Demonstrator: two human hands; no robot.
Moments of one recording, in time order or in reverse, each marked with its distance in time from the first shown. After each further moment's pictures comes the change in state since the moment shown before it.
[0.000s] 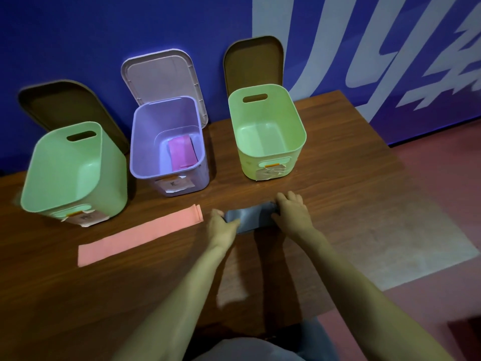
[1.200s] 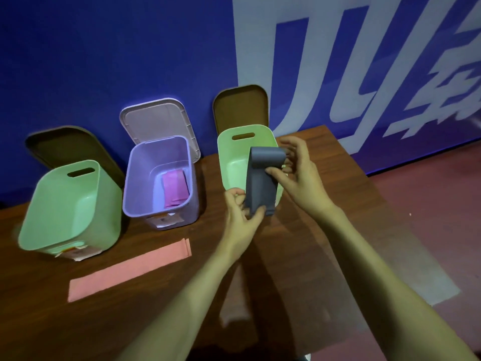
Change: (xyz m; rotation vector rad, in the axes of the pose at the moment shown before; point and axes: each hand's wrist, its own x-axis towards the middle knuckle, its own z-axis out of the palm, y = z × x) left_hand -0.041 0.117 0.012 -0.459 -0.173 0.669; right_hand 0.027 -0.016 -0.170 0.811 0.326 -0.436
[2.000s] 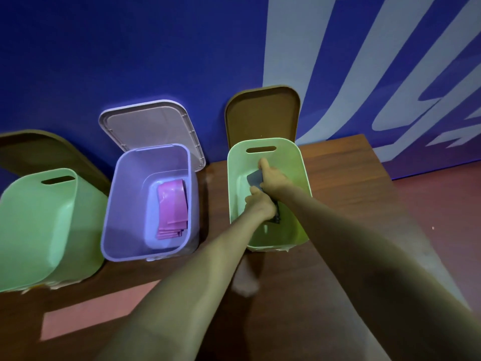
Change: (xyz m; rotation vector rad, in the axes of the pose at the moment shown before) left_hand 0.197 -0.050 0.030 0.654 -0.176 -0.819; right_hand 0.171 0.170 0.098 -0.637 -0.557 0.373
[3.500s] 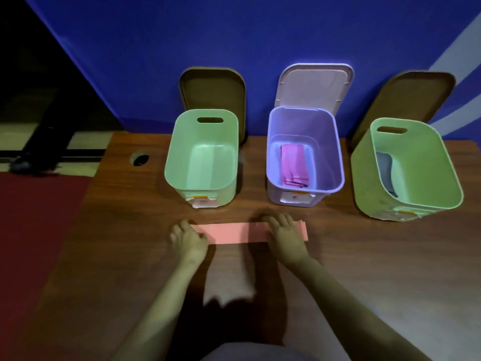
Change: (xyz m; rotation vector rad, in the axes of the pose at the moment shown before) left_hand -0.099 -0.450 -0.164 -0.104 0.583 -0.178; right_hand -0.175 -0.223 0.249 -0.127 0.124 -0.275
